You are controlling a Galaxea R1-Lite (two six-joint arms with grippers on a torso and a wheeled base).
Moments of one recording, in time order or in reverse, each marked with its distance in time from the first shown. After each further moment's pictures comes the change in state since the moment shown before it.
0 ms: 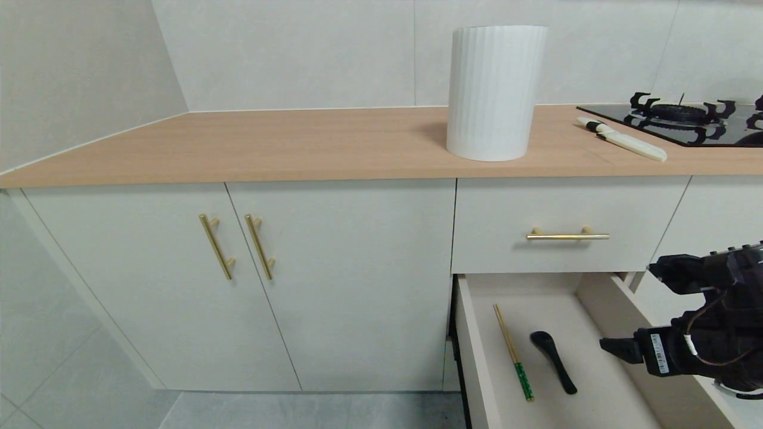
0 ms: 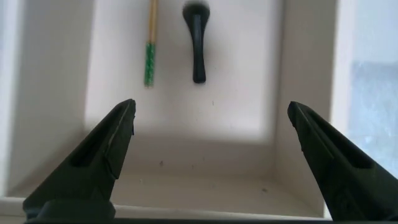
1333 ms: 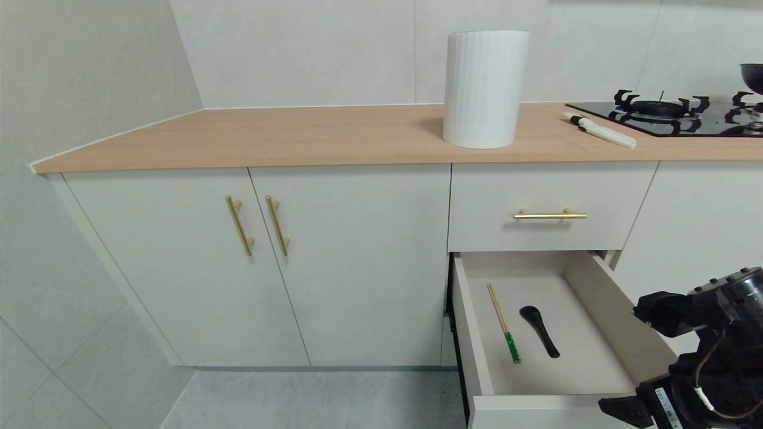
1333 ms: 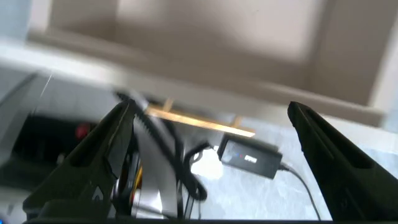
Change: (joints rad) left arm 0.000 0.000 0.000 0.000 0.000 -0.001; right arm 0.144 -0.051 0.000 0.248 0.064 -0.001
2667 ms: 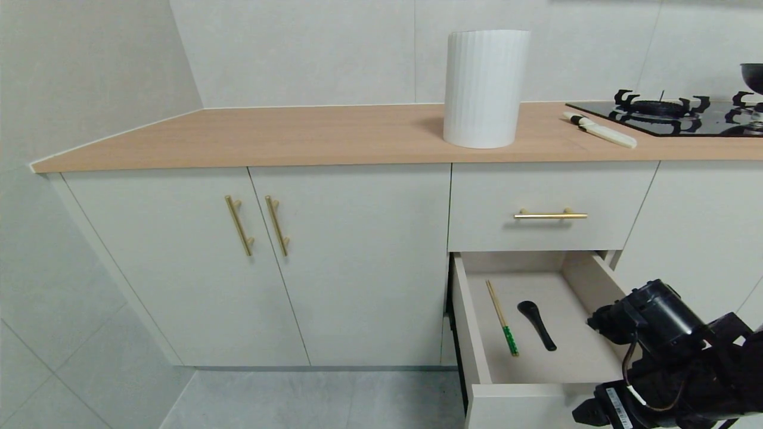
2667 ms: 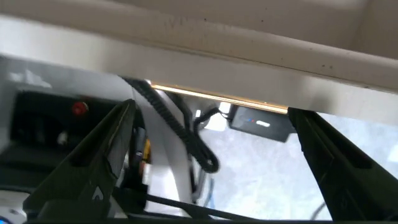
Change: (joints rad) left arm 0.000 0.000 0.000 0.000 0.000 0.000; right arm 0.022 0.260 -0.063 -0.004 -0.023 0.143
